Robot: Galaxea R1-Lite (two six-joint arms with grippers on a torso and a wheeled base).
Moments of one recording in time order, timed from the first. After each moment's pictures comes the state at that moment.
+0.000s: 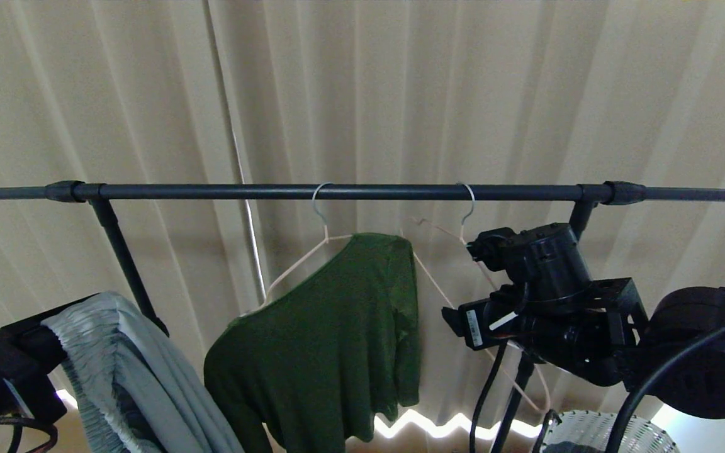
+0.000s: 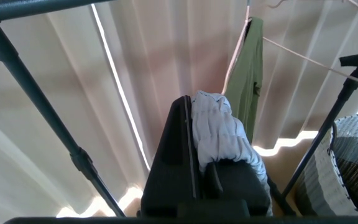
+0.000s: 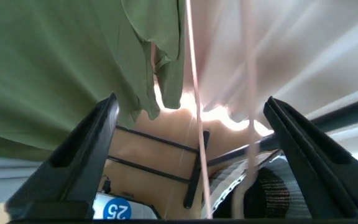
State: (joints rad) left arm -0.20 0.97 -0.33 -0.52 -0.14 0.10; right arm 0.66 1.78 -0.90 -0.19 -0.43 0.27
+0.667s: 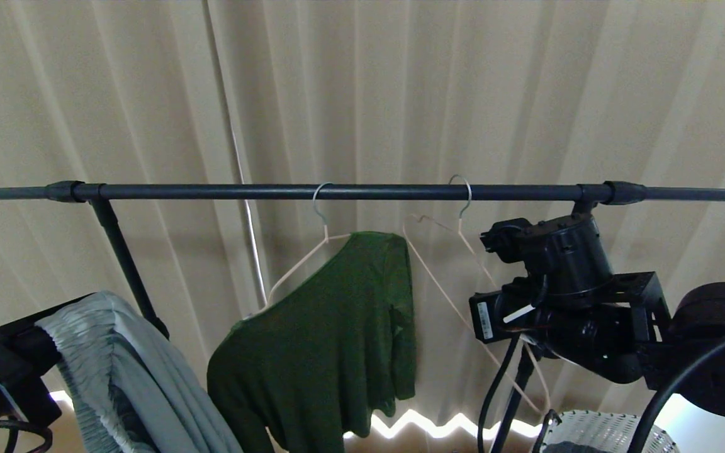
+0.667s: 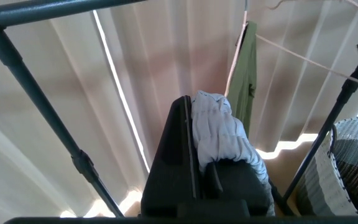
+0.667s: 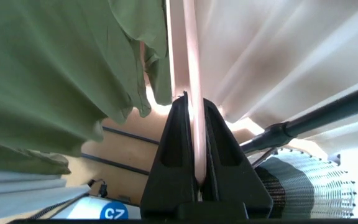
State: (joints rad) left arm -0.20 0.95 -0.33 -0.52 -0.14 0.10; right arm 0.65 1.73 -0.89 -0.19 -0.45 0.27
